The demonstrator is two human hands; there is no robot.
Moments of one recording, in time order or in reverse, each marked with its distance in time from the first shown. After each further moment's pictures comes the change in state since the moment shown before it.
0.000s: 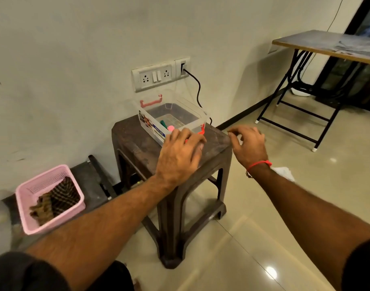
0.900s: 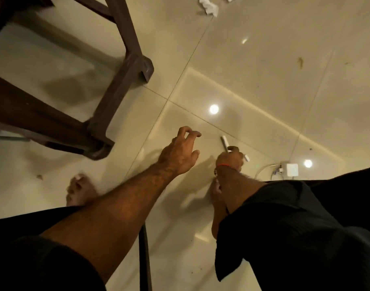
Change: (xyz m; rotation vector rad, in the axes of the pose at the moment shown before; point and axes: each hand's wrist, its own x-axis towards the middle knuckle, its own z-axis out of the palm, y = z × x) left_hand -0.296 0.188 0.238 -0.485 -1.276 -0.324; right_hand -0.474 0.226 0.057 -0.402 -0.275 1.604
